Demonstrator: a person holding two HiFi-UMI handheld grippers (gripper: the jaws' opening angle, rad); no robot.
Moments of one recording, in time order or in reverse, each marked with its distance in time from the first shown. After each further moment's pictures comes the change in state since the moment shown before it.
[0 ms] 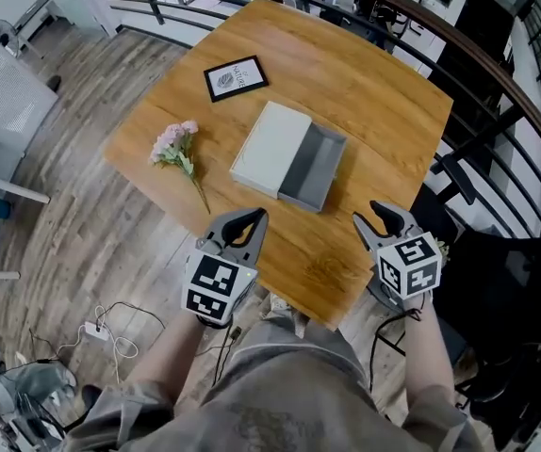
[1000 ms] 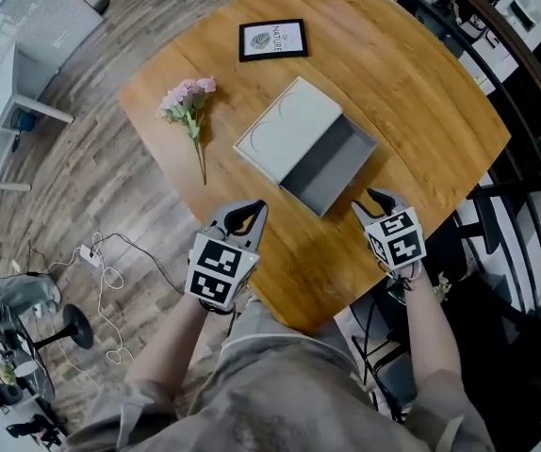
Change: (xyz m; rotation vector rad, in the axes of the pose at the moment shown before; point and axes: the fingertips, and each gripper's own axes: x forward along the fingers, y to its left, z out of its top) left arm 0.070 0.009 -0.061 -0.200 0.220 0.215; right arm 0.140 -0.064 -0.065 -0.233 0.254 0.268
